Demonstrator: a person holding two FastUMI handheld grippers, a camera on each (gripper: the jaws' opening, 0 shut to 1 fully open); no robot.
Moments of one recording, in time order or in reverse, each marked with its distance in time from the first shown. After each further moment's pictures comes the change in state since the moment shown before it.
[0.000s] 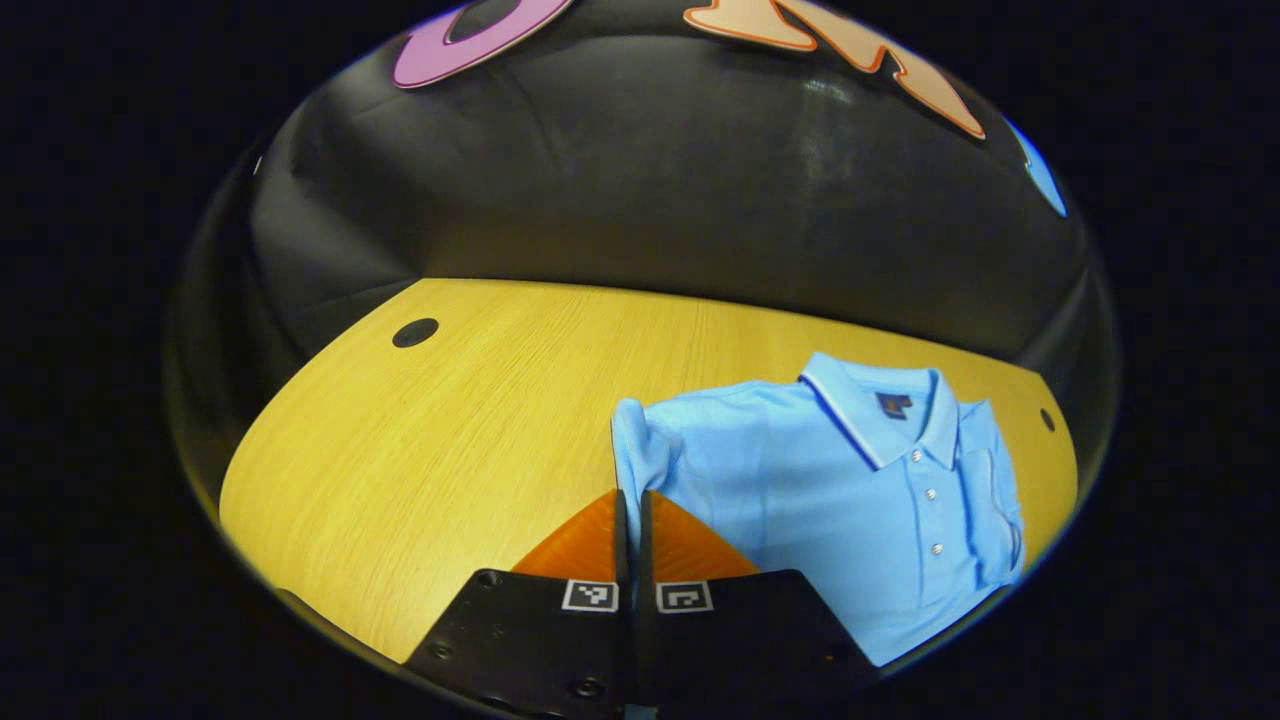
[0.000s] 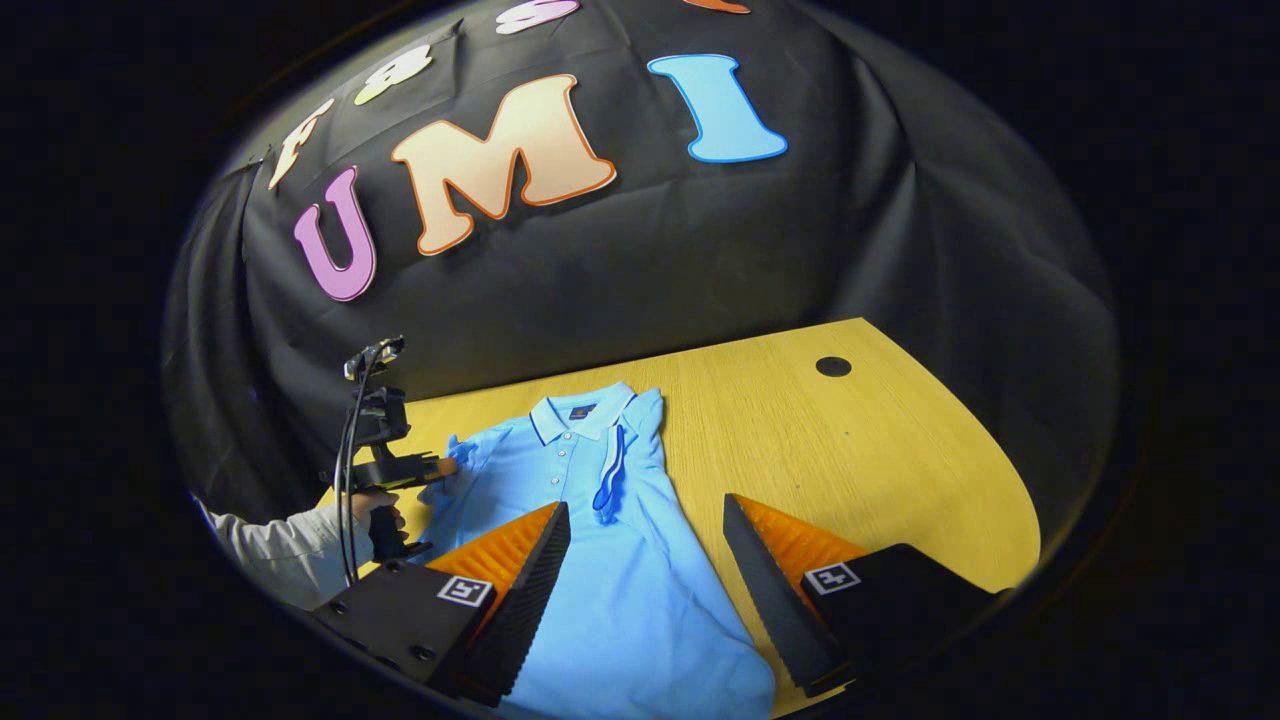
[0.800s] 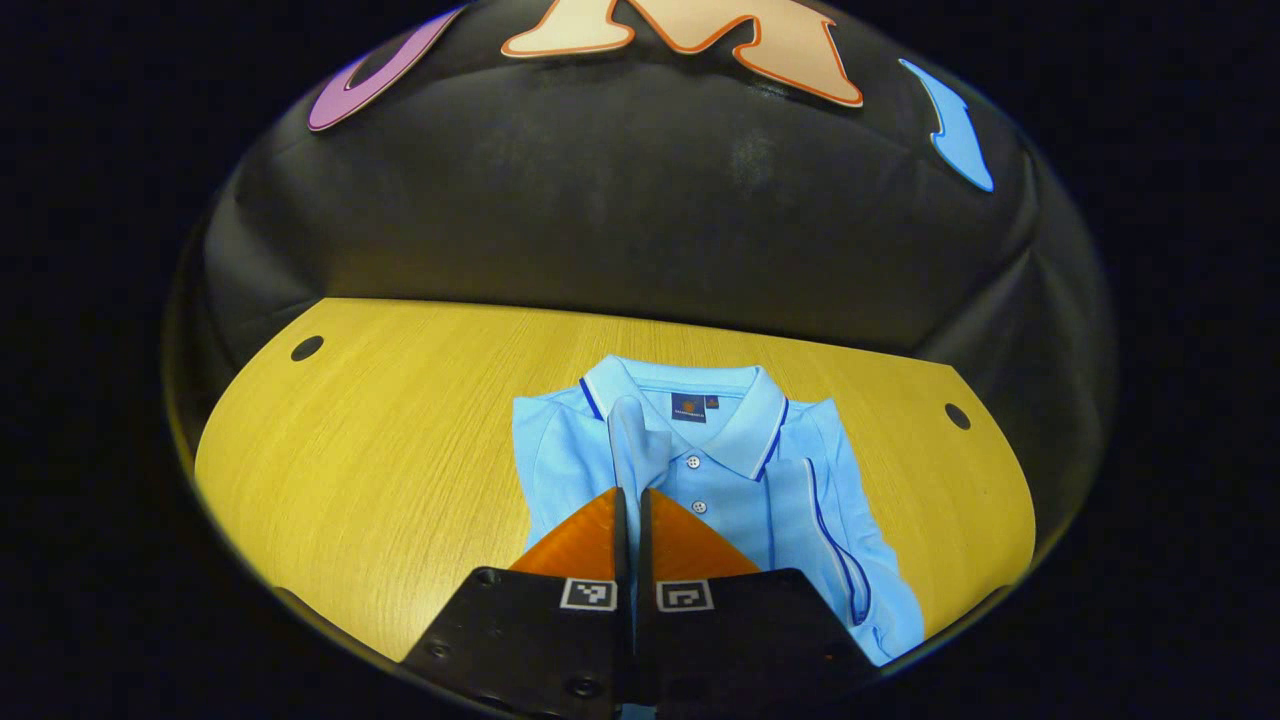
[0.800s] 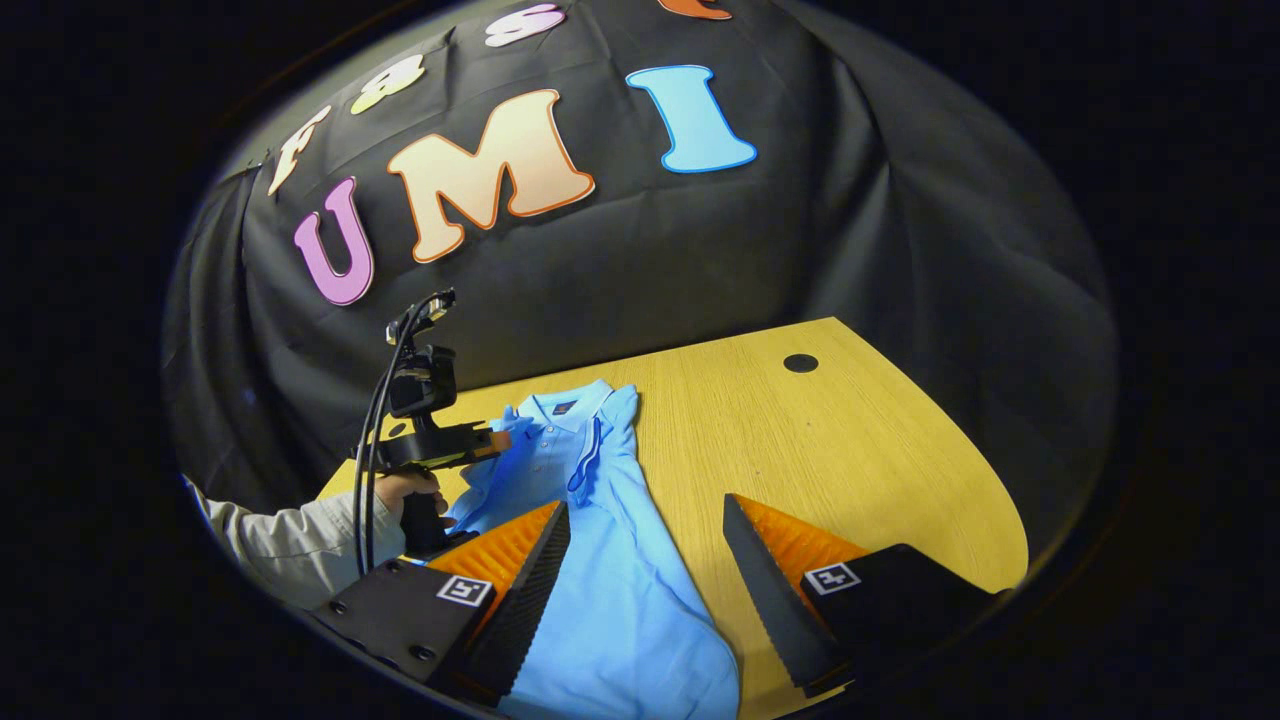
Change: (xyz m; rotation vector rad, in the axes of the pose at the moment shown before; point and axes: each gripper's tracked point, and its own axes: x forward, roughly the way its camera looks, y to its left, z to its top) left arm -0.023 -0.145 -0.013 0.064 0.007 -0.189; right arm -0.035 -0.028 -0.011 0.005 -0.013 -0.018
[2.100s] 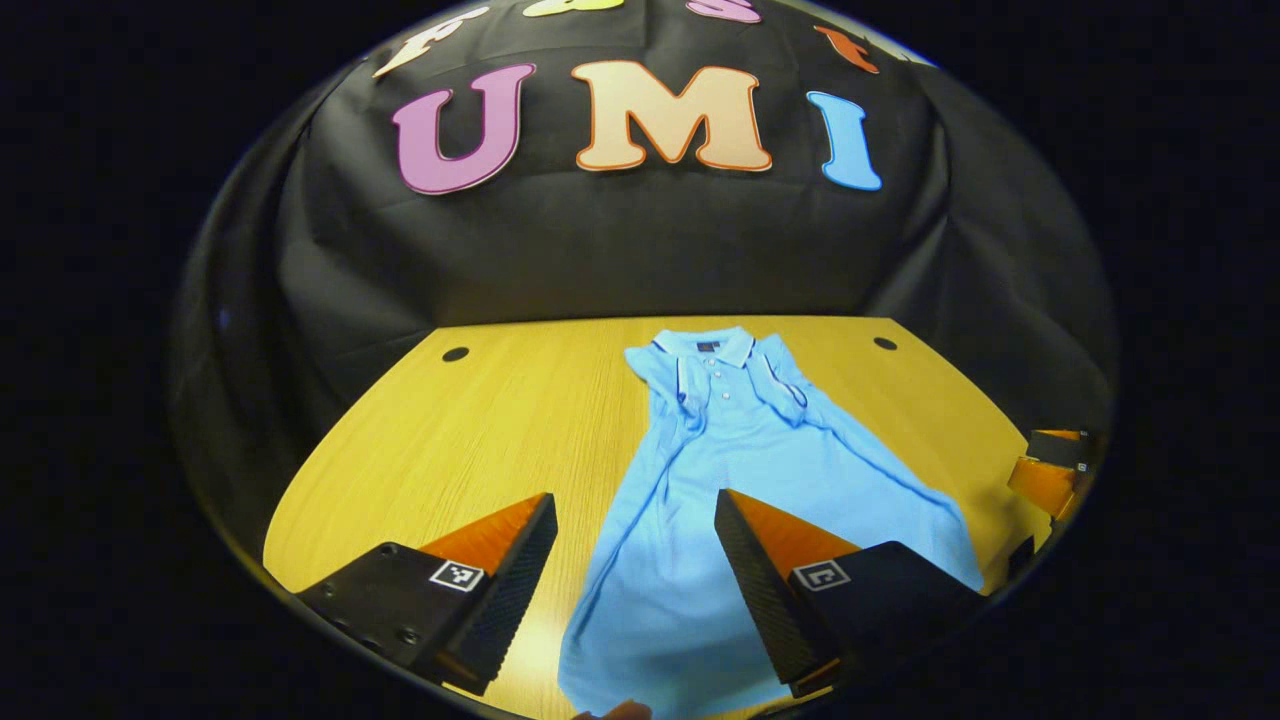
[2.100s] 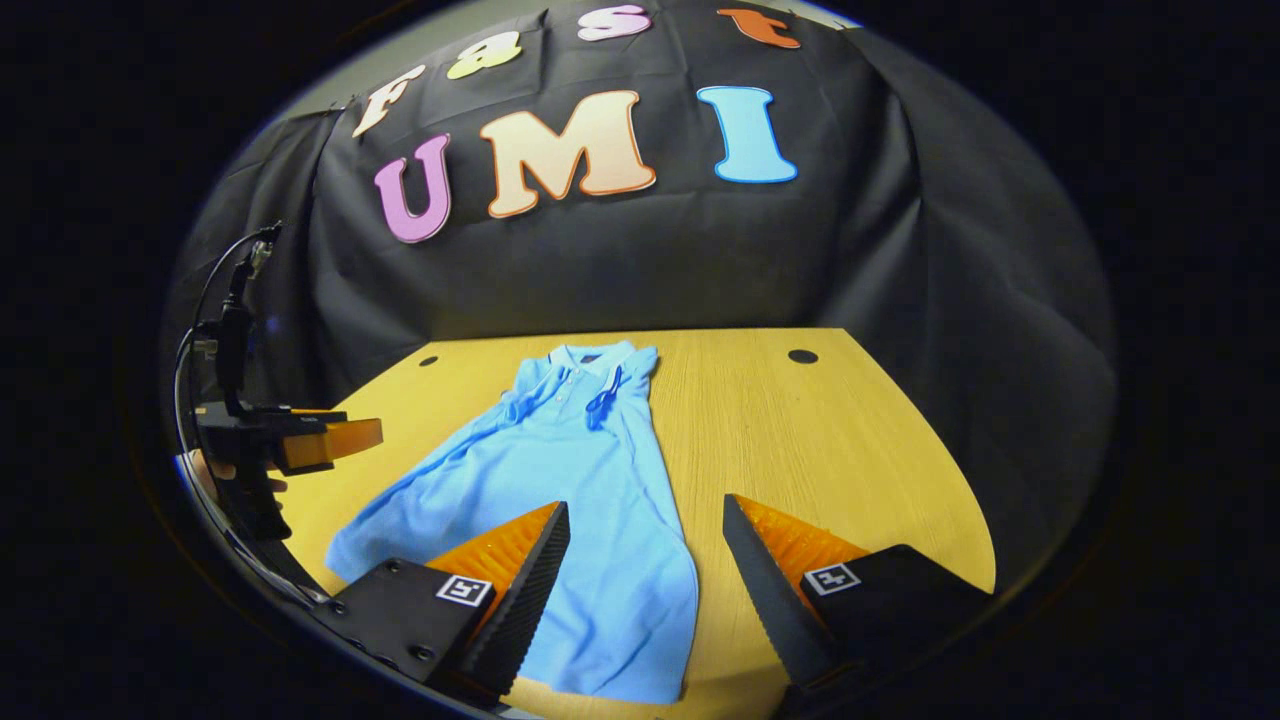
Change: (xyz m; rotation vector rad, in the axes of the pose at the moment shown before) left arm -0.277 0.063 -0.109 0.147 -0.060 0.070; right arm -0.075 -0.013 -0.089 -0.201 0.007 0.068
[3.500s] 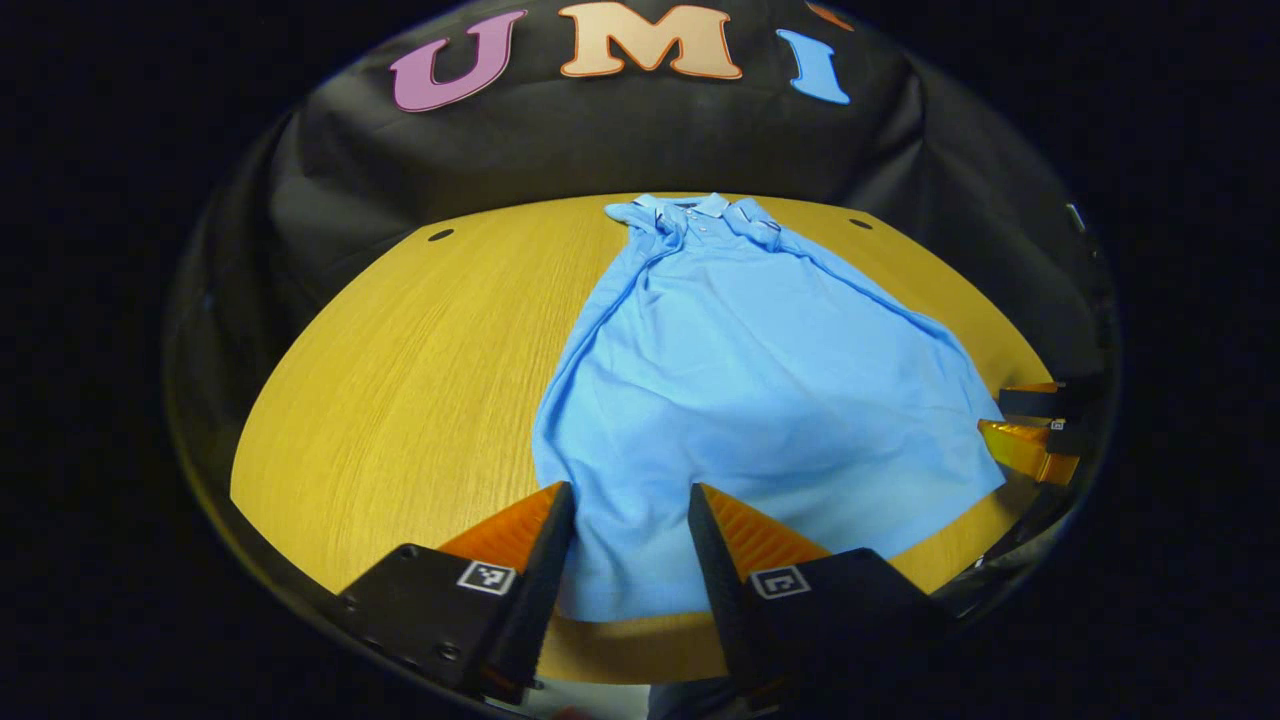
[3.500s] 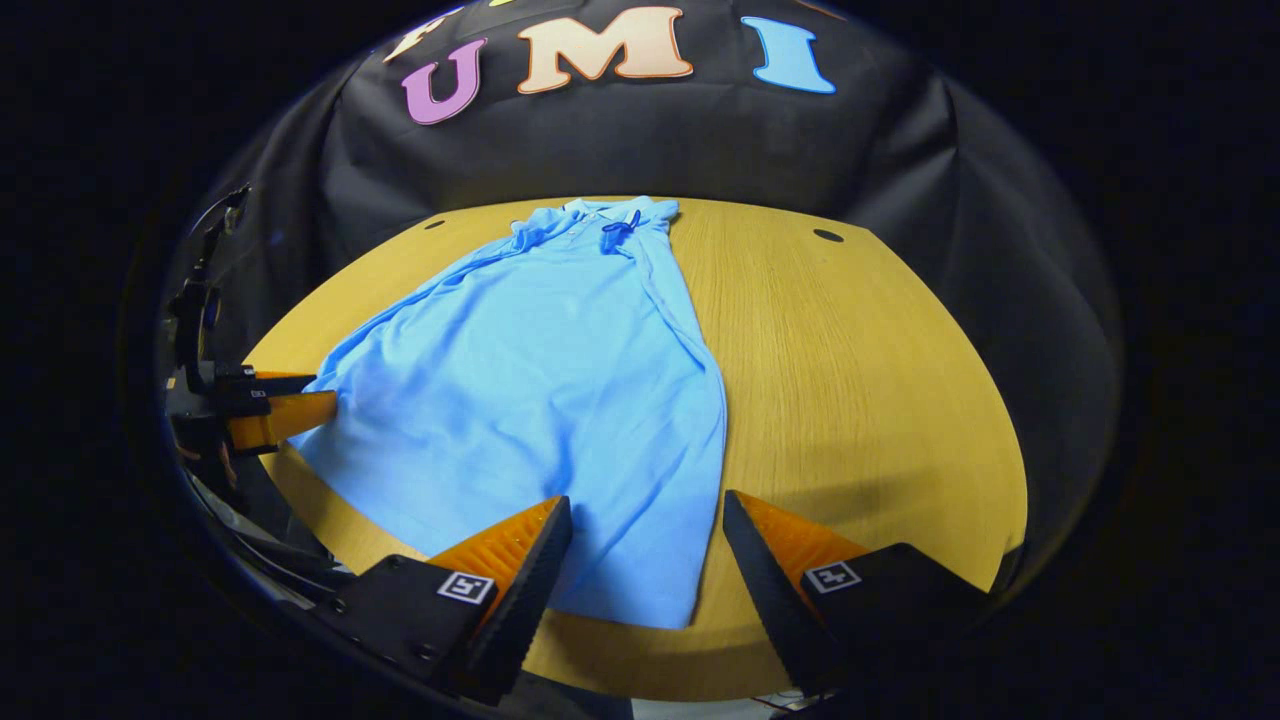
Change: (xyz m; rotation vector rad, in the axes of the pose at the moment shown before) left arm -0.021 -0.017 -0.143 0.014 0.181 -0.062; right arm -0.007 0.004 -0.133 -0.116 0.297 0.009
